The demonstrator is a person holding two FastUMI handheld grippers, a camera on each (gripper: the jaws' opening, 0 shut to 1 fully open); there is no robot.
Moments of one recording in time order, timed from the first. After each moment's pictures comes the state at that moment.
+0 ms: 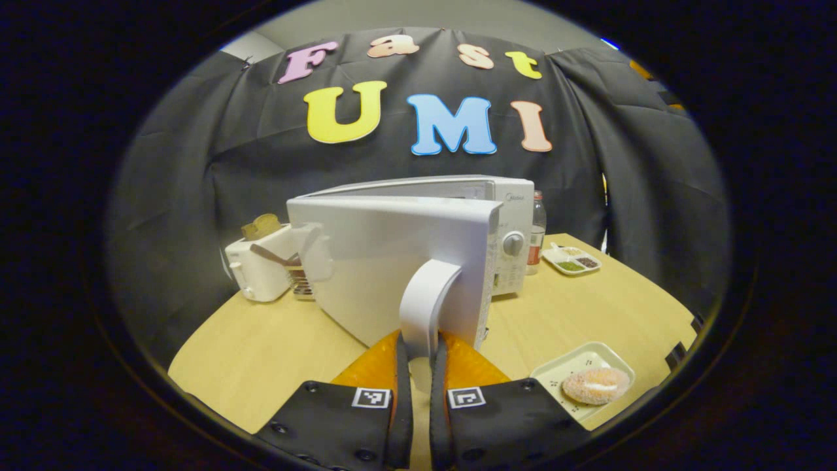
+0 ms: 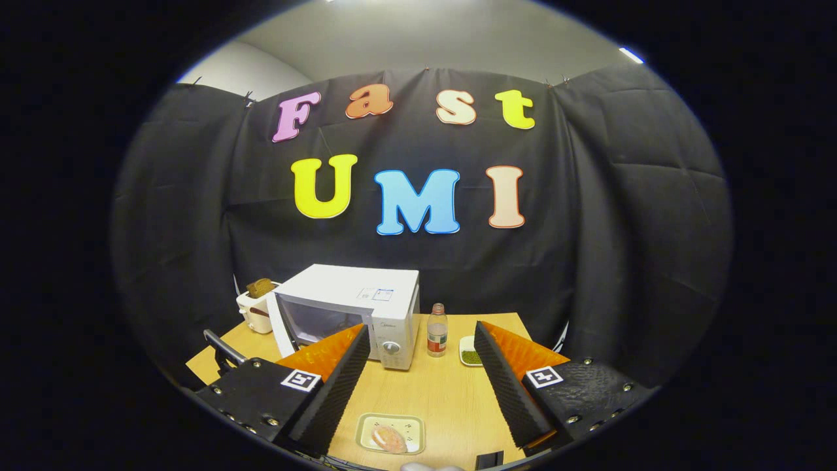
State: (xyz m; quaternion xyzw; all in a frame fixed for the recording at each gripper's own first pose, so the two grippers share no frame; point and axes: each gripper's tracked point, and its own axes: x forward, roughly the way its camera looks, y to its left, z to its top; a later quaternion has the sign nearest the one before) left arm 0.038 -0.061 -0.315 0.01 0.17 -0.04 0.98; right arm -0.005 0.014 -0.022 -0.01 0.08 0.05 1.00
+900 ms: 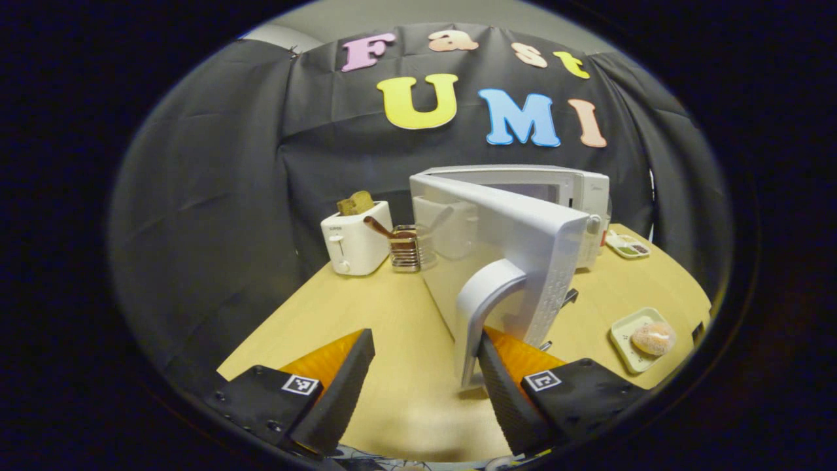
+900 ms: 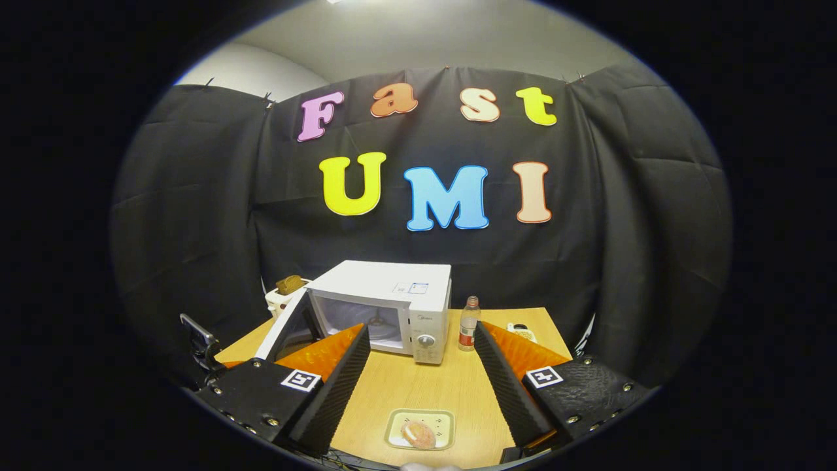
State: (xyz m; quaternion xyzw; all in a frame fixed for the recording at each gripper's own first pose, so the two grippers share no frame) left arm -0.034 0.106 -0.328 0.00 0.20 0.06 0.98; right arm -0.024 0.066 -0.039 -0.01 0.09 0.10 0.99
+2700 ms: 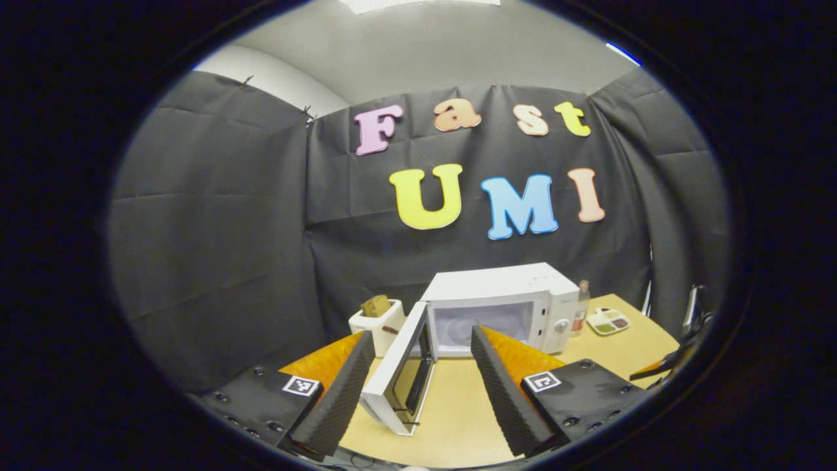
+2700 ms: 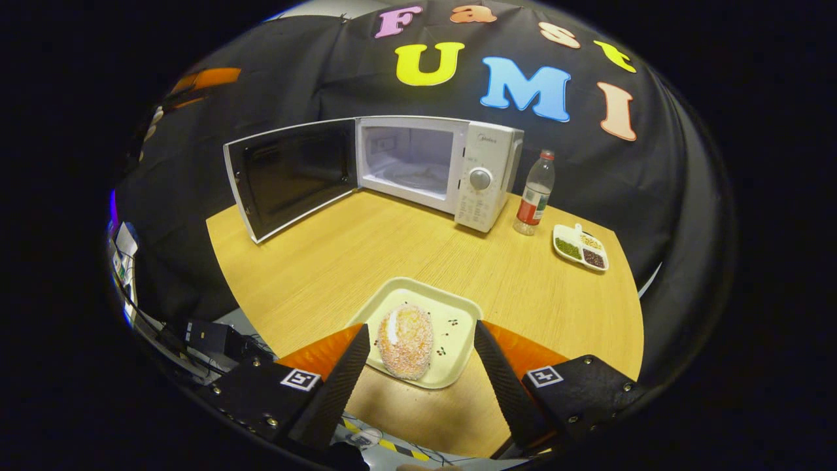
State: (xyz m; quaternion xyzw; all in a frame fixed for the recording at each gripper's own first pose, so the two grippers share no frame) left arm -0.087 0.039 -0.059 0.03 0.05 0.09 0.99; right arm -0.040 0.043 -0.354 -0.14 0.27 0.24 0.92
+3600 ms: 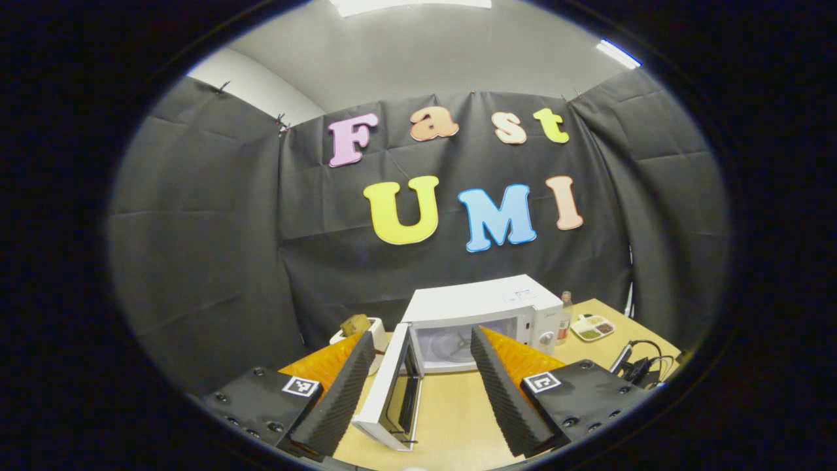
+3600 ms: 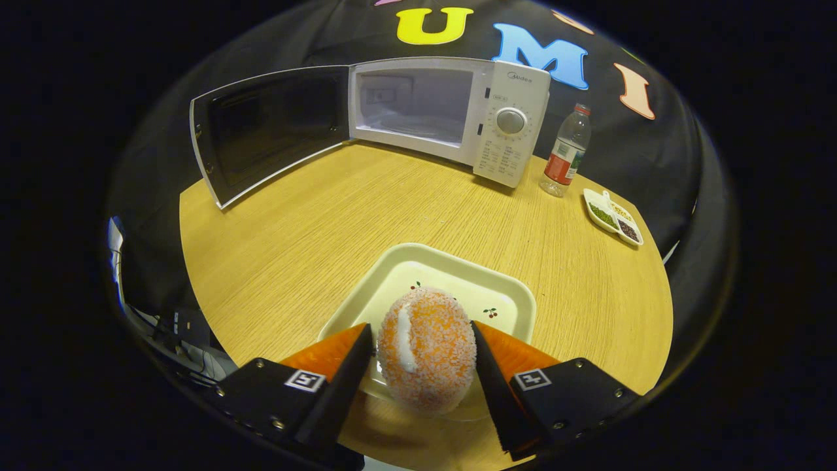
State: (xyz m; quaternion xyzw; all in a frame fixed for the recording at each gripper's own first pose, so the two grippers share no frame) left arm -0.054 0.049 -0.037 0.03 0.04 0.04 1.00; right arm -0.004 0.072 -0.425 -0.16 0.34 0.22 0.90
